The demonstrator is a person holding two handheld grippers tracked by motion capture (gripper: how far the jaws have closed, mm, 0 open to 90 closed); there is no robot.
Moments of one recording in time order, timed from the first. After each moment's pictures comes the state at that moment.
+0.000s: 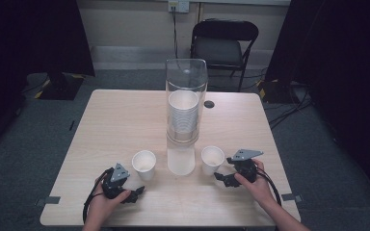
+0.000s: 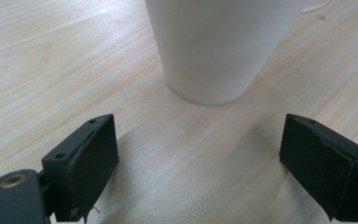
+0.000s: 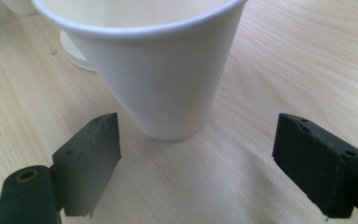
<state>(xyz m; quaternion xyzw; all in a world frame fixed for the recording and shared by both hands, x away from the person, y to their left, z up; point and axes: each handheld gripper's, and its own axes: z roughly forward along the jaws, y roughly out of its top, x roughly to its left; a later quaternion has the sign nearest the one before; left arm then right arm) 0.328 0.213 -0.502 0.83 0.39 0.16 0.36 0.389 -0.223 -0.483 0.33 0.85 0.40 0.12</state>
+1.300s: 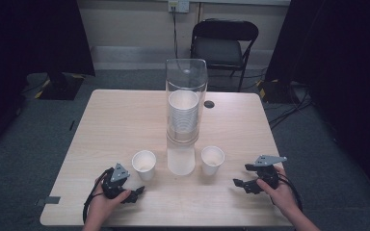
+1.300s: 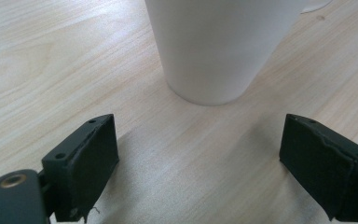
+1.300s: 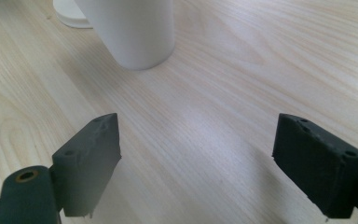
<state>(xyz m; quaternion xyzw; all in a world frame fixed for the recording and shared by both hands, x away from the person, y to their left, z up) 0.328 0.213 -0.502 0.83 0.39 0.16 0.36 0.369 -0.285 -0.483 0.35 0.84 0.40 0.11</state>
